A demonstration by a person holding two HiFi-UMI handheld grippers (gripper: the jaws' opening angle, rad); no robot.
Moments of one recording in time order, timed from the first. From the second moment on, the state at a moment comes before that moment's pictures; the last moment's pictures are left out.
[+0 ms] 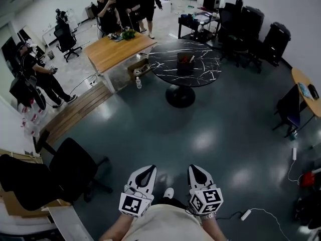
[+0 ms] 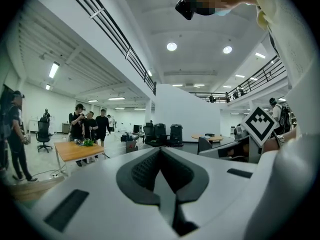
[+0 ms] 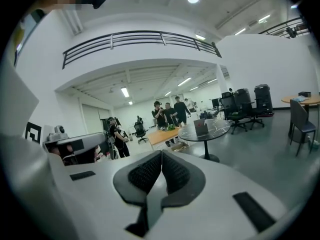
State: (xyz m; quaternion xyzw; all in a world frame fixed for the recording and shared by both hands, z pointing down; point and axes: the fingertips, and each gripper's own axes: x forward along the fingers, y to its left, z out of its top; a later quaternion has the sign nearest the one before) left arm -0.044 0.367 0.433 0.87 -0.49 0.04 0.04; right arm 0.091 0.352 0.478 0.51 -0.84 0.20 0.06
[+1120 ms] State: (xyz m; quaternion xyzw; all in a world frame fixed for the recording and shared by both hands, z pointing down) left arm -0.057 0.043 0.440 0.92 -0.40 0.00 0.07; right arm 0.074 0.079 0.485 0.59 -0.77 0.24 0.06
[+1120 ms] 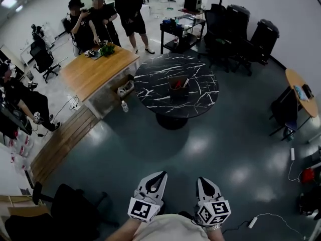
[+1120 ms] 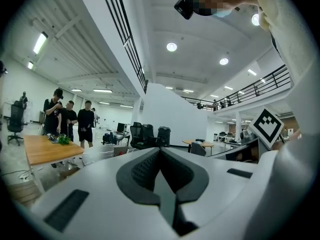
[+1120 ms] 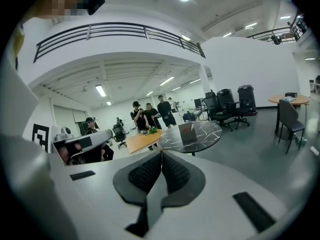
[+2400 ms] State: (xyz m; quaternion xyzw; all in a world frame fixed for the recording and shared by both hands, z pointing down) left arm -0.021 -0.342 0.470 0.88 -0.47 0.04 0.07; right arm 0.119 -0.345 0.516 0.53 -0.81 0.23 0.09
